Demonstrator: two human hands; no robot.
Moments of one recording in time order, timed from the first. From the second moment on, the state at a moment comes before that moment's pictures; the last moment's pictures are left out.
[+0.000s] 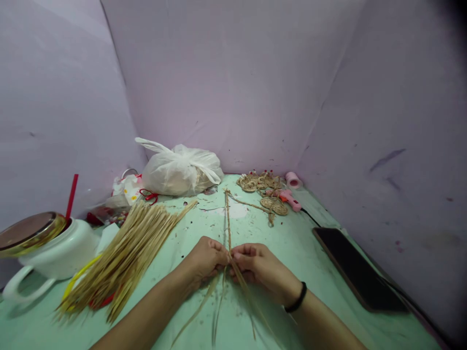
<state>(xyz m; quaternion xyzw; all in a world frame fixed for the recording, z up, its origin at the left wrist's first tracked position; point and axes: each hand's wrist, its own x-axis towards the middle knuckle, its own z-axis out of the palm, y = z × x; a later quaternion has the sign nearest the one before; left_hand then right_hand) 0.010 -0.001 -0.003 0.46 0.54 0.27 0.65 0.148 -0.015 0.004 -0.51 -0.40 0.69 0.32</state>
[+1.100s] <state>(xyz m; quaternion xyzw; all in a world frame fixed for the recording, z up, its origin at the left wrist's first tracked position) 0.021 -0.041 0.008 0.76 0.61 0.11 0.19 0.141 -0.013 -0.027 -0.51 -0.43 0.65 0.36</state>
